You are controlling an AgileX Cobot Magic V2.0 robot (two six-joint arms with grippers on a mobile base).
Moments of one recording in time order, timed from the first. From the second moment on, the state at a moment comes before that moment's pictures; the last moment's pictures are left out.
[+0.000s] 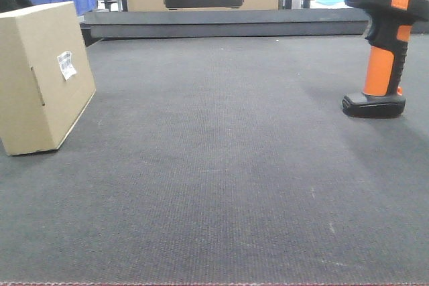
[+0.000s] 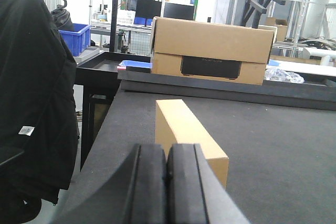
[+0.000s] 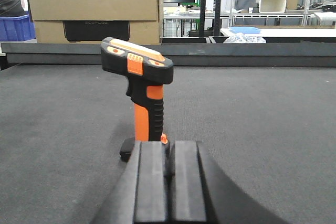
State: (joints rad) left arm -0.09 0.02 -0.31 0.25 0.28 -0.33; right arm -0.06 0.00 0.00 0.05 0.04 0.01
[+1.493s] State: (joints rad) left arm 0.03 0.02 0.00 0.02 0.02 -0.12; right arm -0.06 0.00 0.00 0.05 0.04 0.01
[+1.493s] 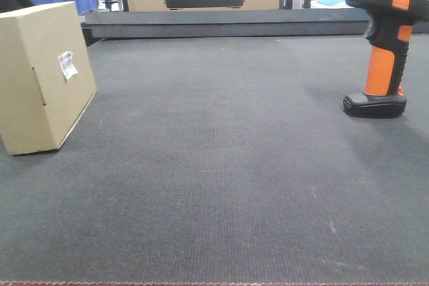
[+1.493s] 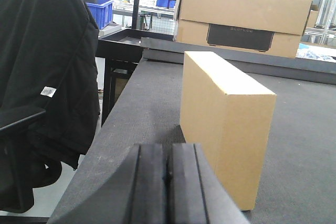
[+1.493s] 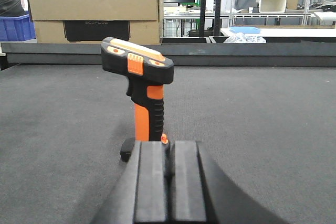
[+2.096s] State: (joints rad) left arm 0.03 0.02 0.00 0.02 0.02 -0.12; right arm -0.06 0.00 0.00 0.05 0.04 0.01
